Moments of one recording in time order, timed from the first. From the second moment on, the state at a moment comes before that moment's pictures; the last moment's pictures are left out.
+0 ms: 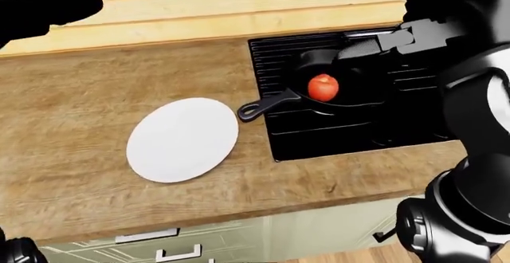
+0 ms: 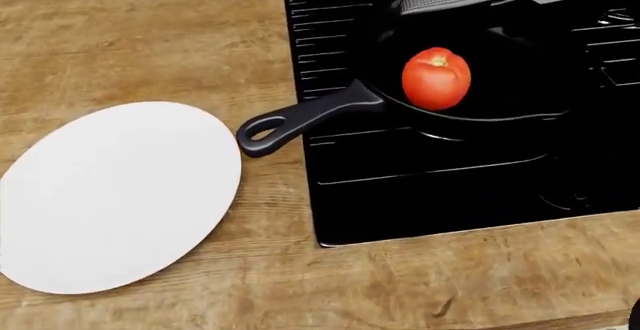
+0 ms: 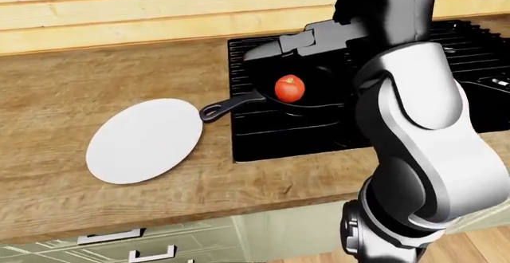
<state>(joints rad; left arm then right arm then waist) -0.76 0.90 0.41 -0.54 -1.20 0.73 0.57 -0.91 -0.40 -0.21 -0.69 0.40 1.02 -0.11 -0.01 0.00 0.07</state>
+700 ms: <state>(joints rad) -0.74 0.88 0.43 -0.54 -1.16 0.73 0.56 -1.16 -0.53 -0.04 -0.53 0.16 1.47 0.27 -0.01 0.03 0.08</state>
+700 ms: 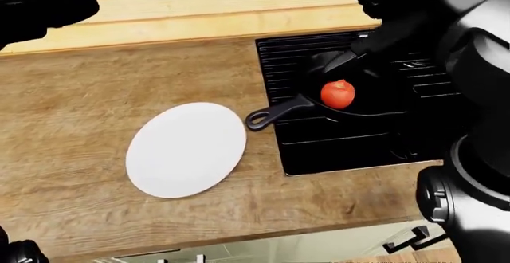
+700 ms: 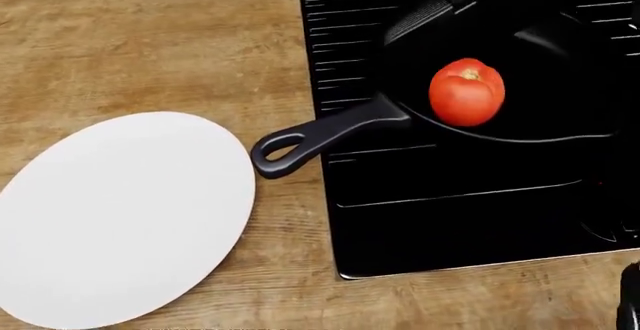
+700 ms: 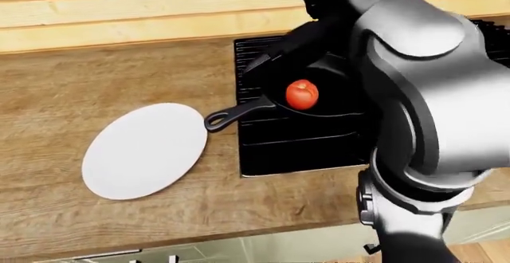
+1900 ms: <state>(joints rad) -0.73 0.89 0.44 -0.51 -1.15 0.72 0.55 -1.20 -0.35 -0.05 0.32 -0.85 0.84 0.98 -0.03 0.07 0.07</state>
